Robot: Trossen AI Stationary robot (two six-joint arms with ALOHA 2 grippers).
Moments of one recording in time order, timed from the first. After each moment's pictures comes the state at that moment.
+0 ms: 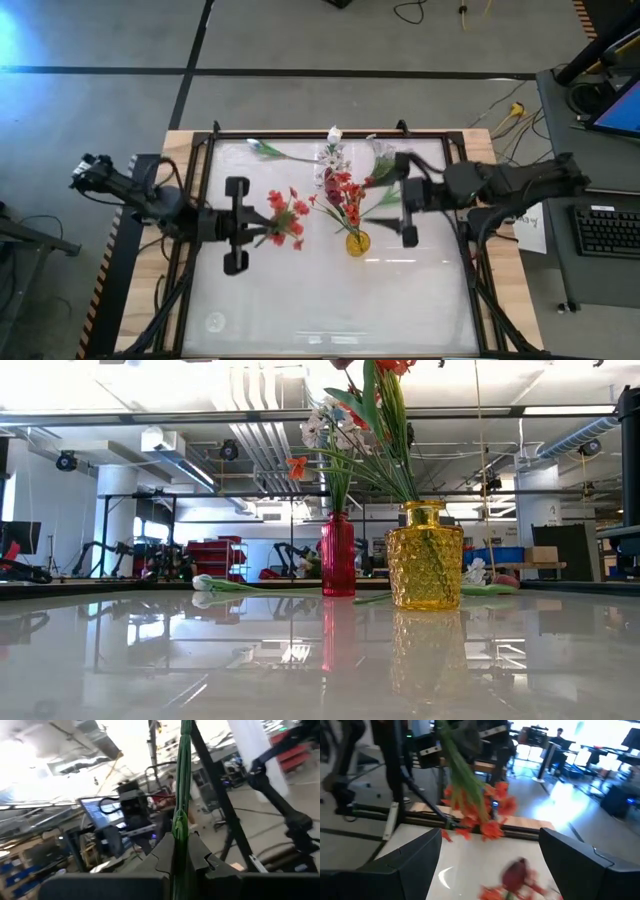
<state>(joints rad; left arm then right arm) -0.44 1.03 0.93 0.39 -0.30 0.51 0.25 1.17 1.33 -0.31 0.21 -0.12</state>
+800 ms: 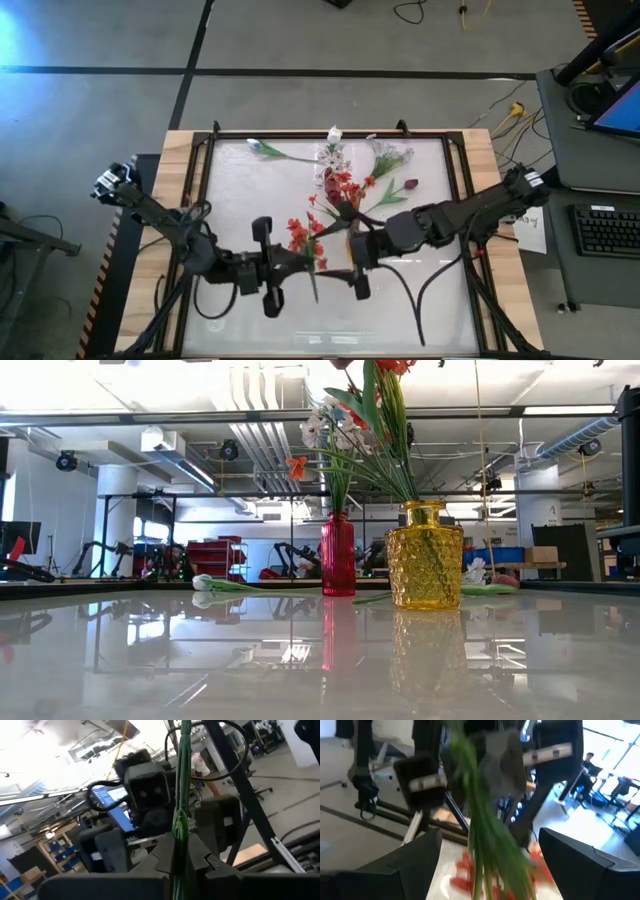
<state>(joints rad) -0.63 1.42 1.15 0.54 -0.66 0.66 0.39 1.59 1.54 -0.08 0.23 -0.25</state>
